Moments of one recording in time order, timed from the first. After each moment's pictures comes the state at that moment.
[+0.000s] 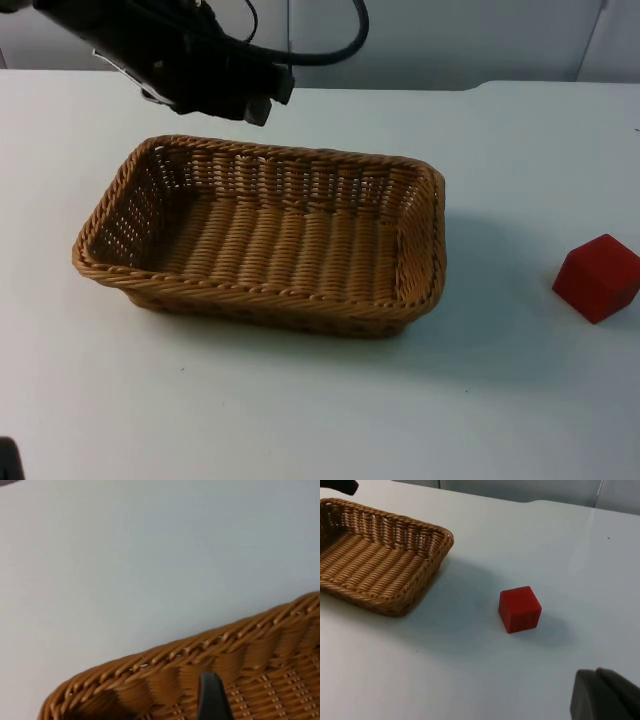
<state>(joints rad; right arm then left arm) 0.14 0.00 -0.52 0.06 1.09 -0.15 -0.37 1.98 -1.30 -0.50 0.27 0.50</state>
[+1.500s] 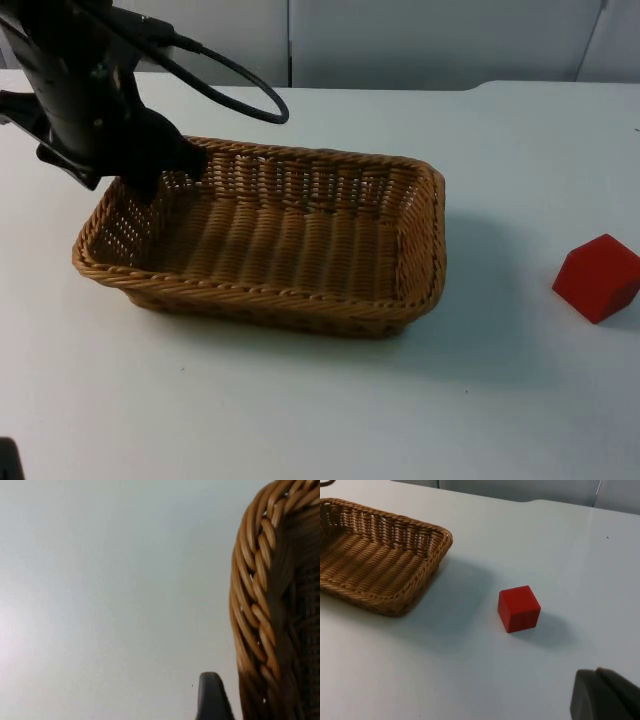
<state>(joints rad) 0.14 0.00 -0.52 0.06 1.09 -0.15 -0.34 2.06 -1.30 0.38 0.56 -0.39</state>
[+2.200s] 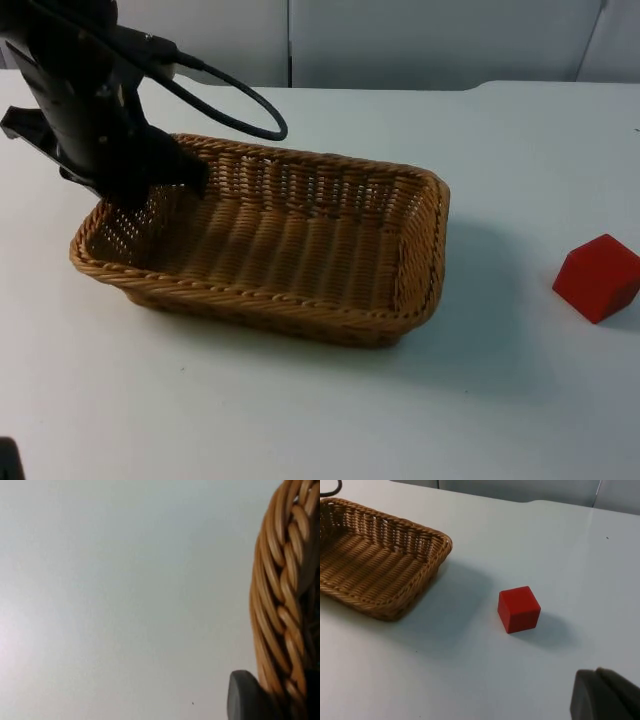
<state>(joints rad) 0.14 0.00 -0.52 0.06 1.09 -0.15 -0.33 2.10 -1.30 0.38 0.51 -0.38</state>
